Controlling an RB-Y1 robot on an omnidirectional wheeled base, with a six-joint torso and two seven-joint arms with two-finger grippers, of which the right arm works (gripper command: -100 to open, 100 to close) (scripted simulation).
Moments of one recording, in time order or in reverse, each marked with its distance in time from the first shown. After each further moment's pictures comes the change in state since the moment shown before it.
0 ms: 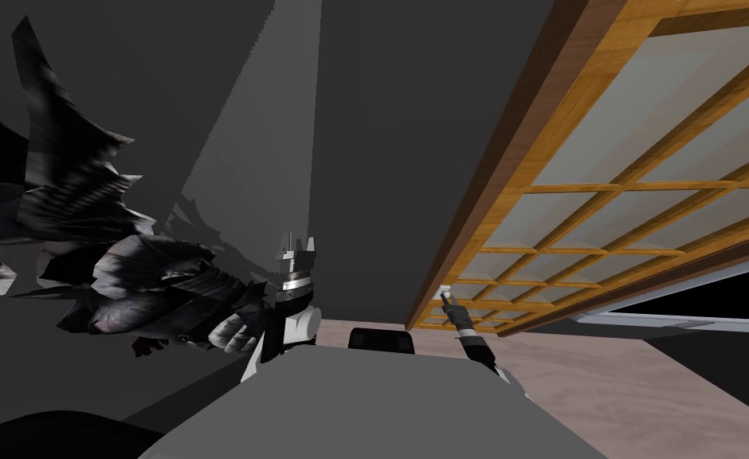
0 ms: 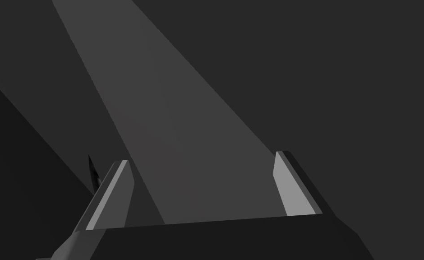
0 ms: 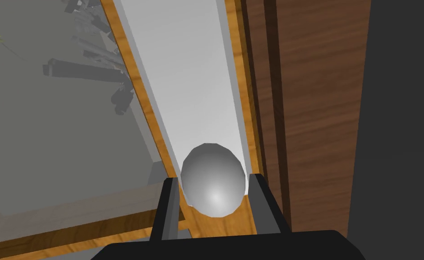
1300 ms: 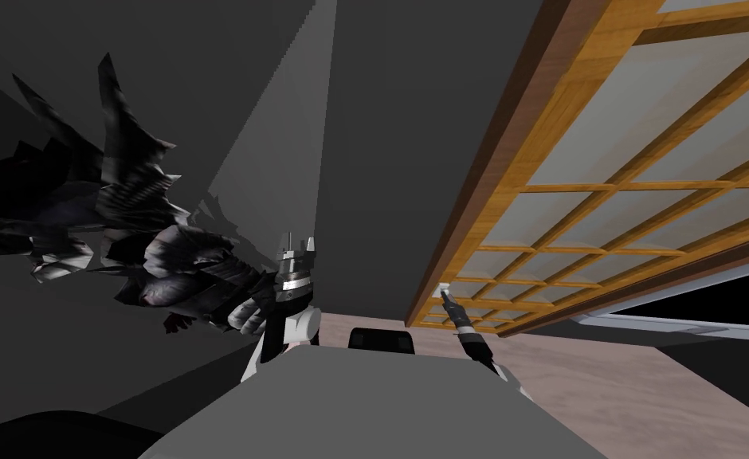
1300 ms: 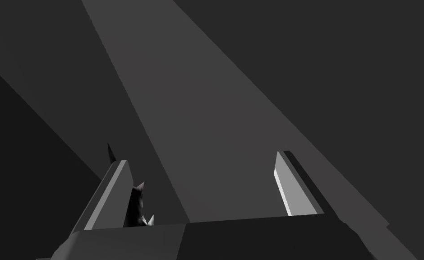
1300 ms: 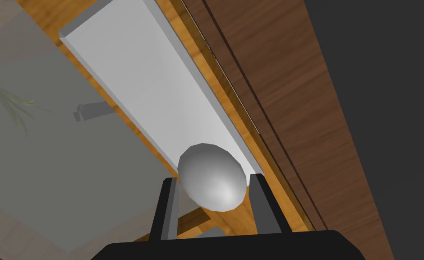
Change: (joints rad) arm -0.044 -0.002 -0.022 0.060 0.009 -0.012 -0.324
